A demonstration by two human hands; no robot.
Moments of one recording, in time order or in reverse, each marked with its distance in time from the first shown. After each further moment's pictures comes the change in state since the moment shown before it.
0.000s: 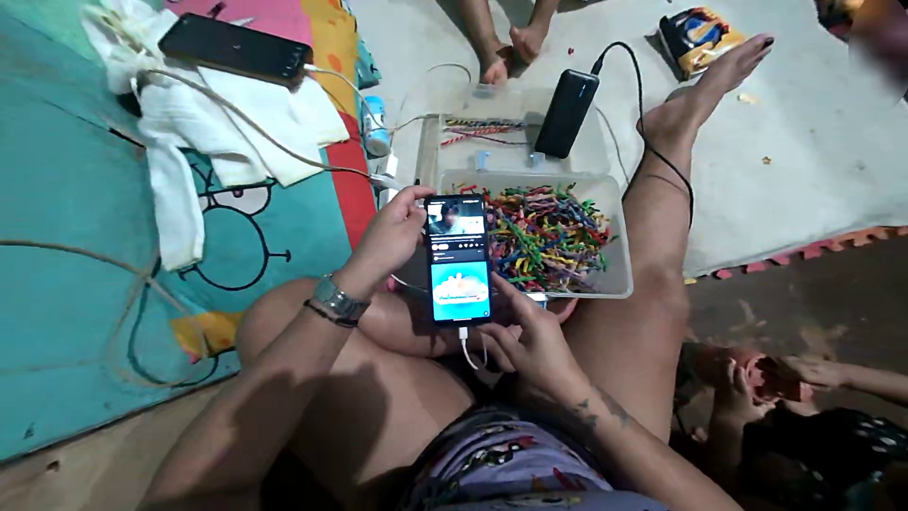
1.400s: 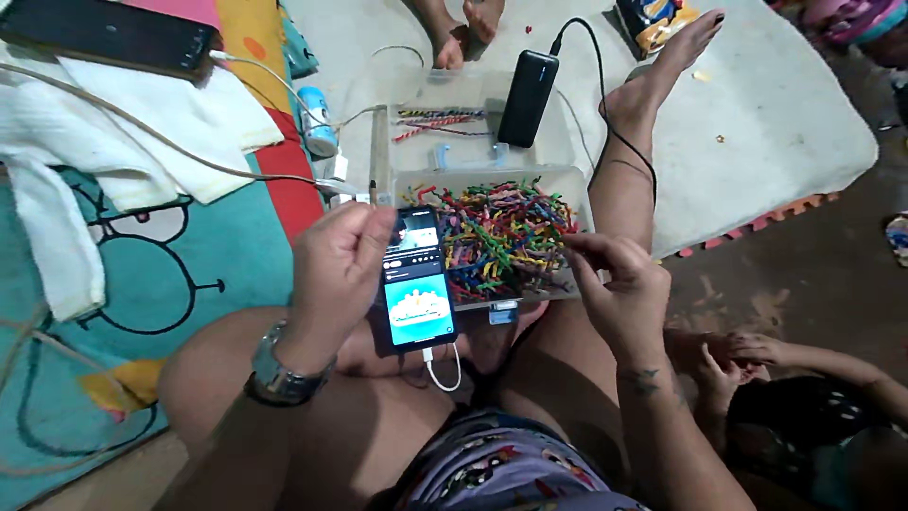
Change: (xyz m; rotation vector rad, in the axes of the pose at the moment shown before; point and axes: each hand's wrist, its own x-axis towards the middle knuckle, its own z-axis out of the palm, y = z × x) left_hand -0.015 0.011 0.011 0.184 0.306 0.549; right_hand 0.023 0.012 -0.103 -0.392 0.511 -0.117
